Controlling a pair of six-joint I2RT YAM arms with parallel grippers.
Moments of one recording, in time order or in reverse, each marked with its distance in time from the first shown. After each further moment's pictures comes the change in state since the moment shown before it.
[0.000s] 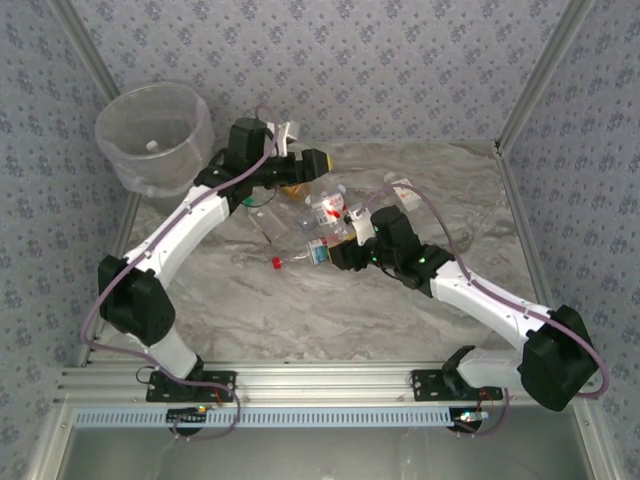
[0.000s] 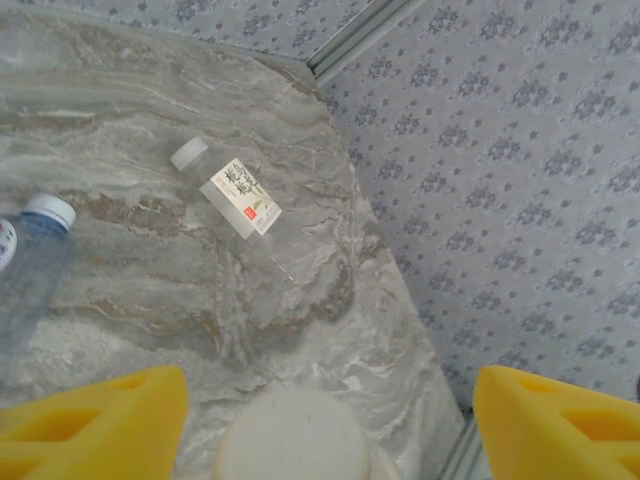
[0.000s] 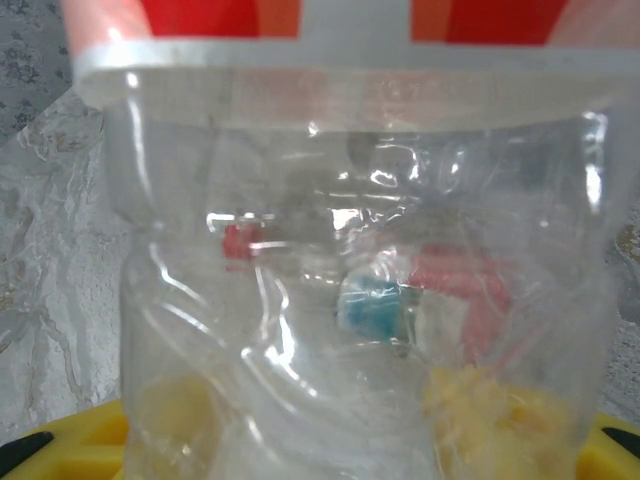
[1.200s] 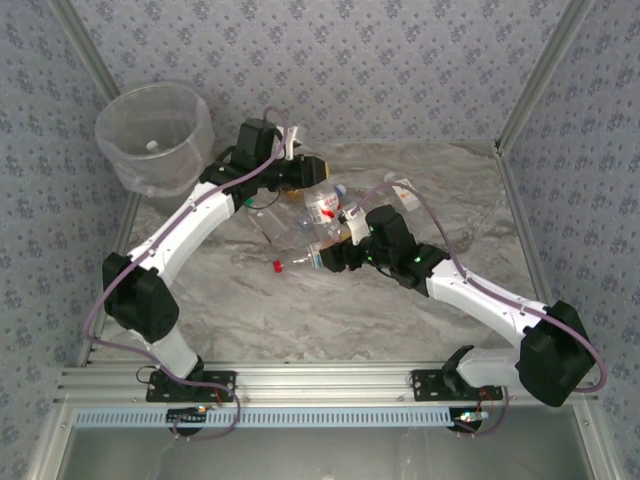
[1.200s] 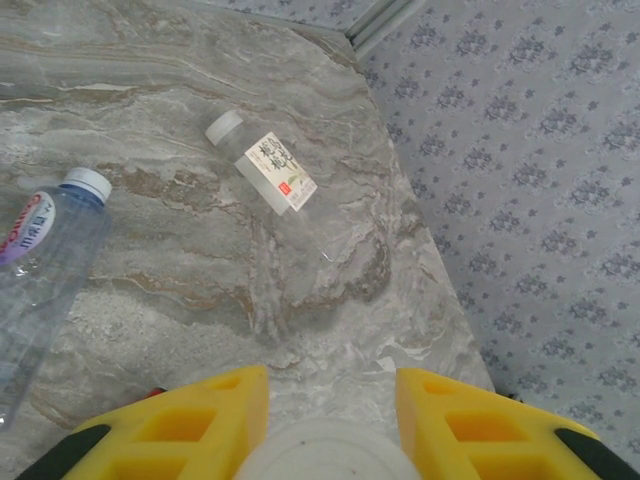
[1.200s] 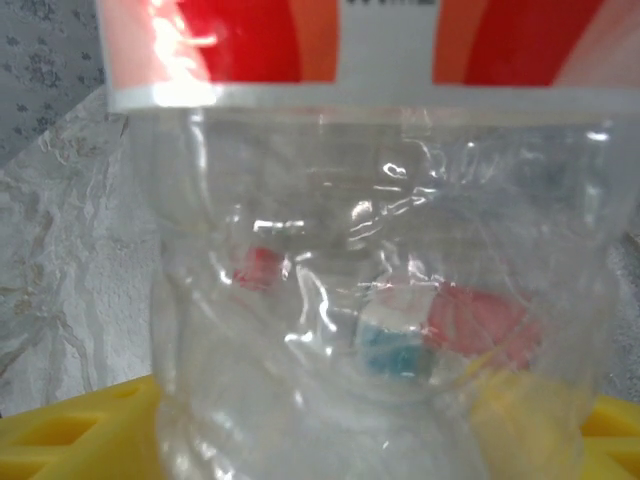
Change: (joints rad) left arm -0.031 0.022 0.051 -0.130 -0.080 0.063; right arm 0.025 0.024 0.020 0.025 -0.003 0.000
